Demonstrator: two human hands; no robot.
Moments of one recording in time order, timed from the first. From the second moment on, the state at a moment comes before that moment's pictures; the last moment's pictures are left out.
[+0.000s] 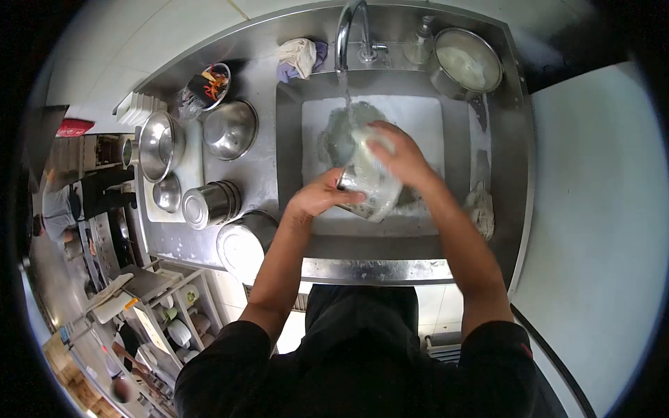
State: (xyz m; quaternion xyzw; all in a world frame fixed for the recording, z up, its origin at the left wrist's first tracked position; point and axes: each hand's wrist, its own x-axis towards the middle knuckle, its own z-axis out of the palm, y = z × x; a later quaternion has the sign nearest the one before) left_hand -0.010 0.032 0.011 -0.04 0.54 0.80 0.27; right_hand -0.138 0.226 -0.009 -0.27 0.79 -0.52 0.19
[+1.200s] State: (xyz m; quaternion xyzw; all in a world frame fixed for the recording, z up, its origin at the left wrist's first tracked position) left_hand -0.042 0.012 0.038 -0.24 0.35 0.90 -0.10; right_hand -0.195 0.162 -0.061 0.11 0.60 -0.73 0.32
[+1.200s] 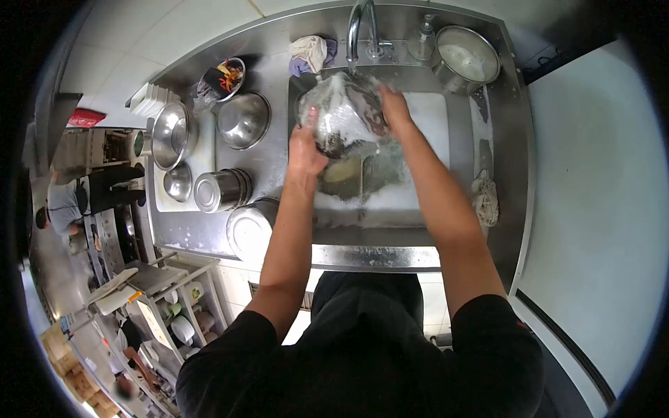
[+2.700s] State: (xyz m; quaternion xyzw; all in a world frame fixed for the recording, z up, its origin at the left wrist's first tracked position) left_hand -0.071 -0.011 -0.045 -0.30 0.60 0.74 -0.08; right_hand -0.148 0.162 -0.034 -0.54 0.84 0.06 -0.04
